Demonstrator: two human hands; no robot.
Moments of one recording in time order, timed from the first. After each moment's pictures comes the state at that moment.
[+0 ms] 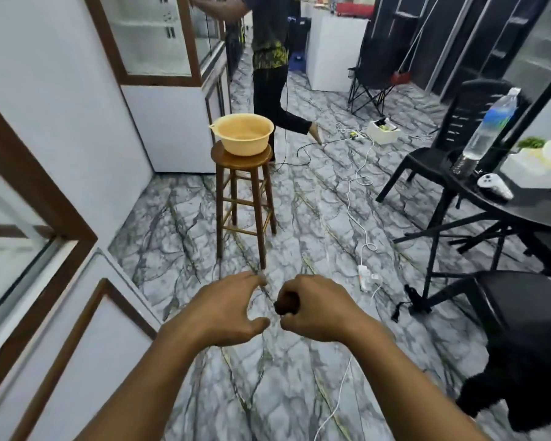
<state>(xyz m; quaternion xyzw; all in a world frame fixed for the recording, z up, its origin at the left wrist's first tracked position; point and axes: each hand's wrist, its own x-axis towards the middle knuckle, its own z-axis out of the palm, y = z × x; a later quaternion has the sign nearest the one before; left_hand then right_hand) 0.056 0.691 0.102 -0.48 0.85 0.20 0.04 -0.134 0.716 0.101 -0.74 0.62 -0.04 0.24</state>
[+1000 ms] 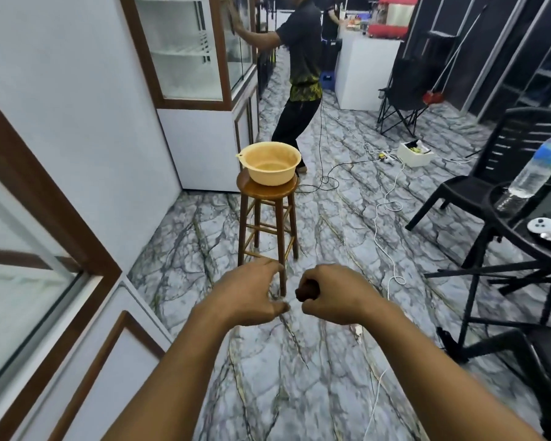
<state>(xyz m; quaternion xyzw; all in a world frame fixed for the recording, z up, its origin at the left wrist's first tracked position) 0.038 0.571 0.159 -0.52 0.83 0.18 0.01 -0.151 0.579 0.151 -0.77 0.60 0.01 0.20</state>
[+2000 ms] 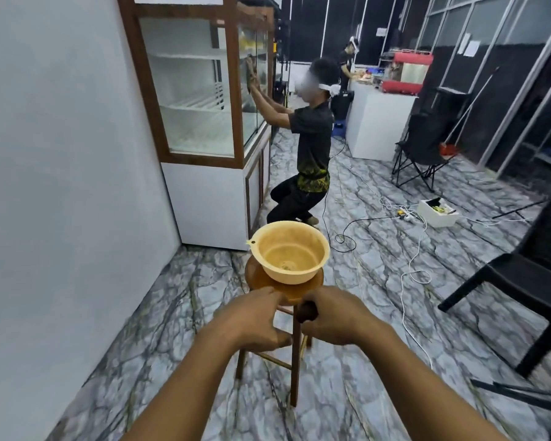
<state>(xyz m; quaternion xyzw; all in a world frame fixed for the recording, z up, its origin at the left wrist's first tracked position) 0.072 0.205 0.169 -0.52 0.83 0.20 -0.01 -0.113 0.207 0.179 -0.79 0.59 -0.01 0.19</state>
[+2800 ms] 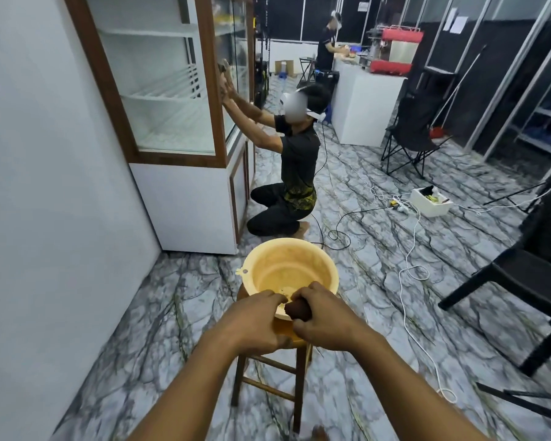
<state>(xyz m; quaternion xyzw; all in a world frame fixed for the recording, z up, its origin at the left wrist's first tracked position) 0.077 0.023 0.140 -0.49 0.84 0.22 -0.01 -0.100 0.041 0.142 -0.74 0.62 -0.09 0.25</state>
